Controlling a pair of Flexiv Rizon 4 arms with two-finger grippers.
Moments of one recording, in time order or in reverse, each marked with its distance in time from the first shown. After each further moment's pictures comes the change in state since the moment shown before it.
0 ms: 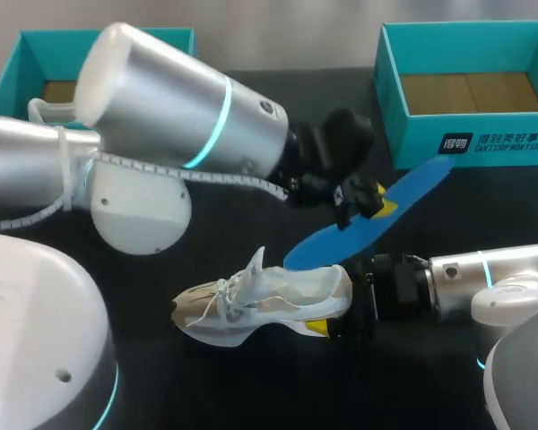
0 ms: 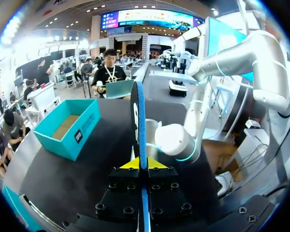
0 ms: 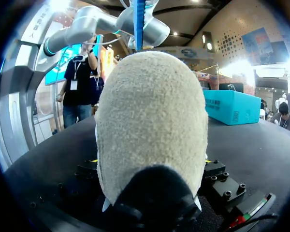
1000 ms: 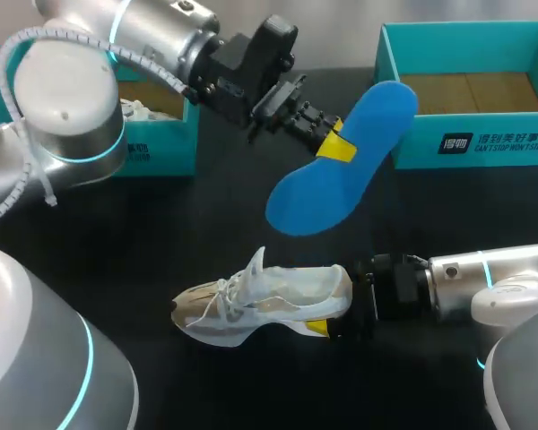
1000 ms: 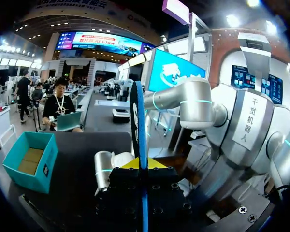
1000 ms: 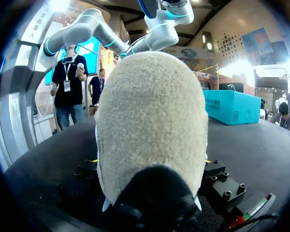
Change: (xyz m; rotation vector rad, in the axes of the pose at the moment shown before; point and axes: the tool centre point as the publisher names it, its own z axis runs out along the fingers) left arm 0.010 -0.044 -0.107 0.232 0.548 0.101; right arm 0.000 0.000 0.000 0.000 0.000 0.000
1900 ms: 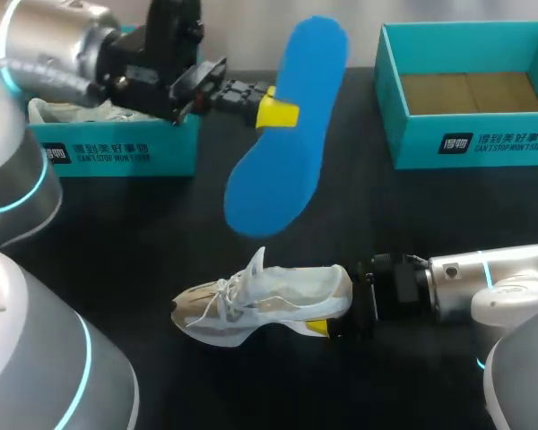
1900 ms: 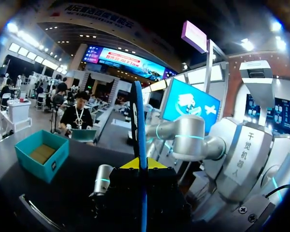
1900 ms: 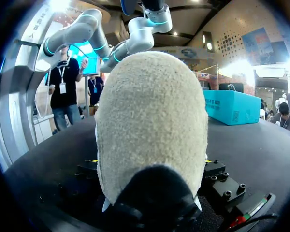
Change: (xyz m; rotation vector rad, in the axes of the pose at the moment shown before) left arm 0.063 -0.040 -0.063 0.247 -0.178 -0.146; right arm 0.000 0.000 0.000 0.000 0.000 0.000
